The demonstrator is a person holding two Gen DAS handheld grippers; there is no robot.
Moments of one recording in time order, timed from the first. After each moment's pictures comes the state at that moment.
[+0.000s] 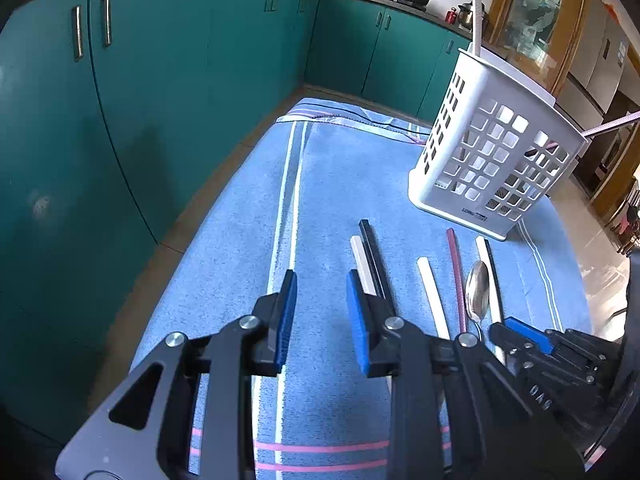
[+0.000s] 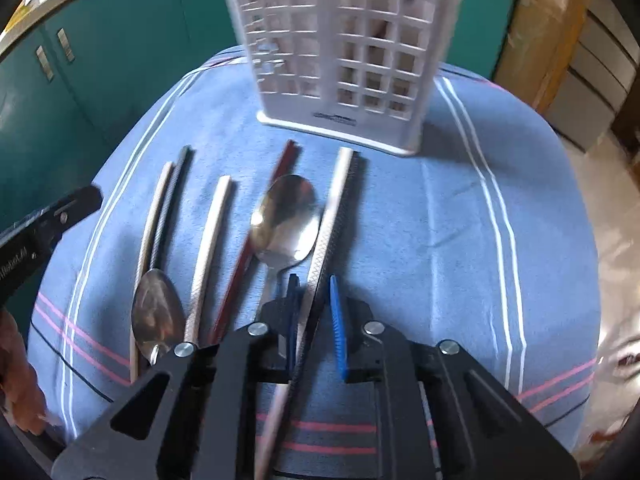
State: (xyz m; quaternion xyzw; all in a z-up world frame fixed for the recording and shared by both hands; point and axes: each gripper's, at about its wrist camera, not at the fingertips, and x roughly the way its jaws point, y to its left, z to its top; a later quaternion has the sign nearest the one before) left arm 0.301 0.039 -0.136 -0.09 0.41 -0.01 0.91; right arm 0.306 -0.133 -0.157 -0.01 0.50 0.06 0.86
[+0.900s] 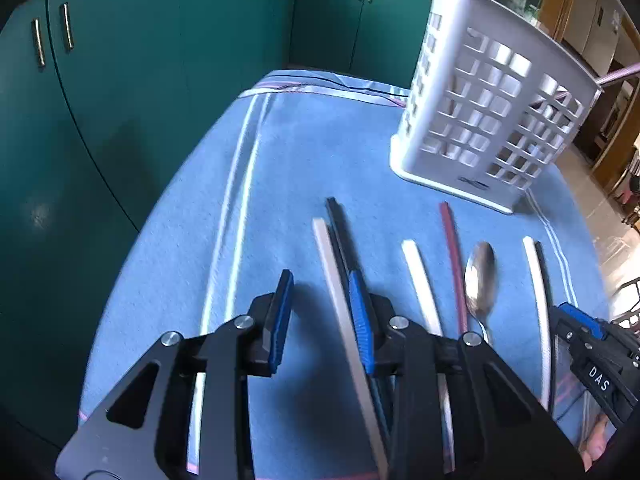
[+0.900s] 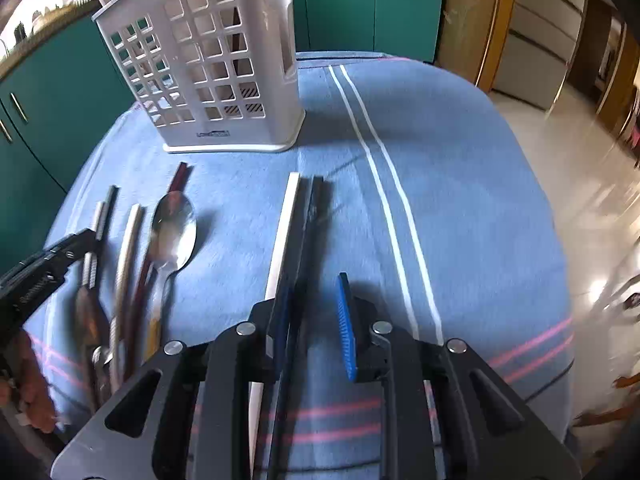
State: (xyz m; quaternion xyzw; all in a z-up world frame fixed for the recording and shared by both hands) left arm 0.333 0.005 -0.163 -0.05 0.44 -0.02 0.90; right arm 0.293 -0.212 -0.155 0.04 0.48 -0.02 0.88
